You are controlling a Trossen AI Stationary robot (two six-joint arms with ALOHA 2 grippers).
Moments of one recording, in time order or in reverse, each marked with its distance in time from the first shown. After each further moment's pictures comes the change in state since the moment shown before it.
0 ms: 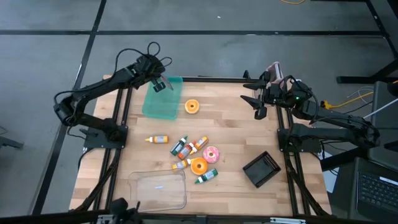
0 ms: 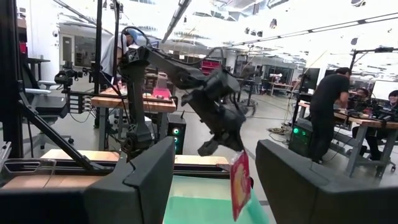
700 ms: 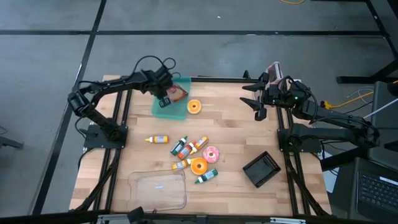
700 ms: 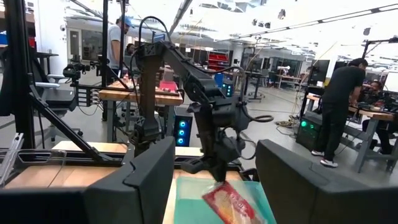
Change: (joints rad) left arm -0.096 0.187 -0.001 -0.196 0.262 -0.215; right arm 0.000 0.000 0.000 -0.037 -0.027 0.003
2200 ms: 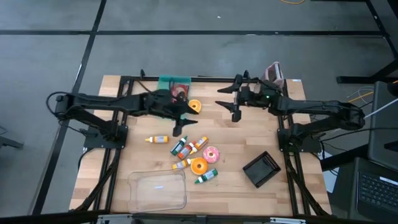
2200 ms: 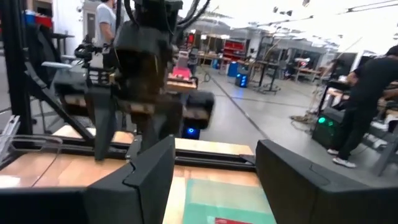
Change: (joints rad) left arm -0.574 -0.199 0.002 0.580 0.215 -0.143; right arm 0.123 0.442 0.155 0.216 0.056 -0.058
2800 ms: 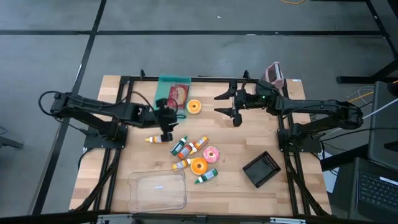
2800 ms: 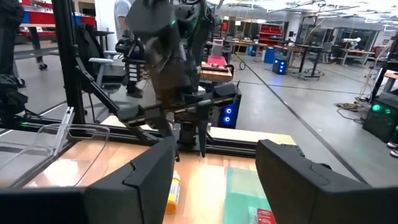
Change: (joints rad) left arm -0.199 -0.085 -0.022 -0.540 -0.516 -0.140; right arm 0.010 0.020 0.021 -0.065 -0.134 0.055
